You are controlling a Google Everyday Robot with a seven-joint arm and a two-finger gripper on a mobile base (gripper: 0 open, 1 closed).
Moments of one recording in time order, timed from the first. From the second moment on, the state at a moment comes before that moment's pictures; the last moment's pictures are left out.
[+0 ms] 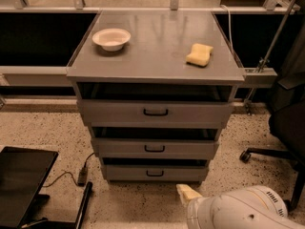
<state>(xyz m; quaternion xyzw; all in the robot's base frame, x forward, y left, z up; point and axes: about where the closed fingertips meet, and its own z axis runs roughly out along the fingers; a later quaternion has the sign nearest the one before) 0.328 -0.095 0.602 -0.71 0.67 0.02 0.20</state>
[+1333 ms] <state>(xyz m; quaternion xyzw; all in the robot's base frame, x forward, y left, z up) 0.518 -0.116 0.640 -0.67 0.66 -0.05 0.34</state>
